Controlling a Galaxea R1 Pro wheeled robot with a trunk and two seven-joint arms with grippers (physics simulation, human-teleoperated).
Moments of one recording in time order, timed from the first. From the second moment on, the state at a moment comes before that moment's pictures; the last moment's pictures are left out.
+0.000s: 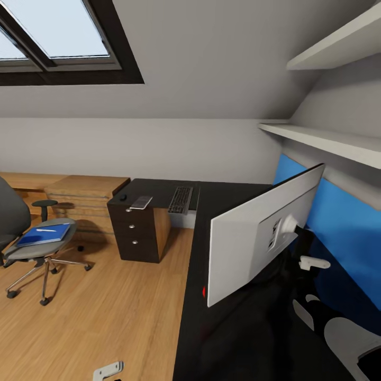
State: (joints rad) left arm -0.18 0.11 -0.47 -0.68 0.68 0.05 0.53; right arm -0.79 -0.26 0.44 -0.21 -0.51 -0.70 -0.24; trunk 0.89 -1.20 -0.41
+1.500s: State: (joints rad) left arm -0.18 0.11 -0.46 -0.68 0.68 0.05 0.53; right arm -0.79 -0.26 0.47 -0.20 -0.54 -0.70 -0.24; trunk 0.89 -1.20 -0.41
